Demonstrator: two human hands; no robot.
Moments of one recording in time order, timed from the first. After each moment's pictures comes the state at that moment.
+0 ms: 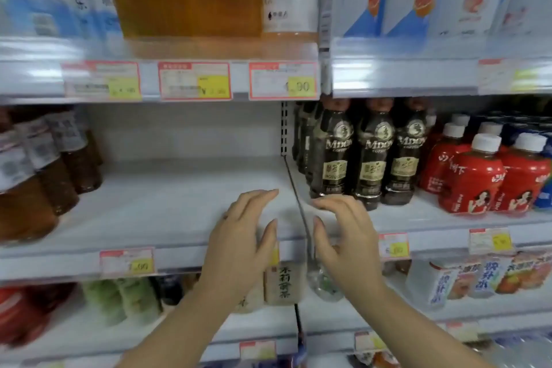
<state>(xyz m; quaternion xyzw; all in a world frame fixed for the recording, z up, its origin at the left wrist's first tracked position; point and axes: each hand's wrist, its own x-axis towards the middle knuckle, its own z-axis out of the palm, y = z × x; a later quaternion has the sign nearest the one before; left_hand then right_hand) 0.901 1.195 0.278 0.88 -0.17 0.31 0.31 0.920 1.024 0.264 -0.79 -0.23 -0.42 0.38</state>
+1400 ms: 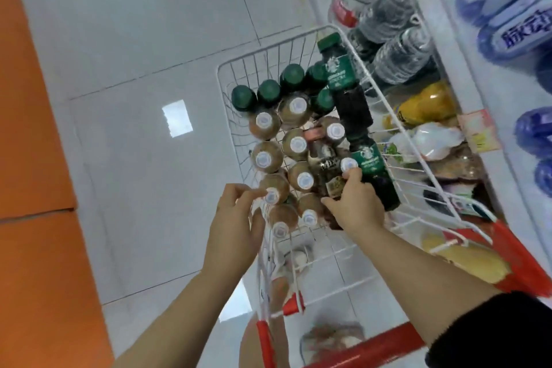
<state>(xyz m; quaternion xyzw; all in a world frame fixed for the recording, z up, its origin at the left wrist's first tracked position) 0.459 1.599 -0.220 0.66 0.66 0.09 0.36 0.659 1.605 -0.258 -0.85 -0.40 0.34 -0.09</state>
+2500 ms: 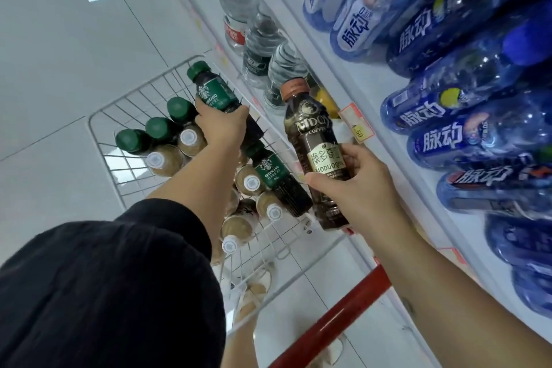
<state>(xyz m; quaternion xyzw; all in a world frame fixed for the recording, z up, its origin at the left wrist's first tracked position) 0.667 1.758 -0.261 0.39 0.74 0.22 0.50 0.775 1.587 -0.144 -0.82 -0.22 0.41 0.32</state>
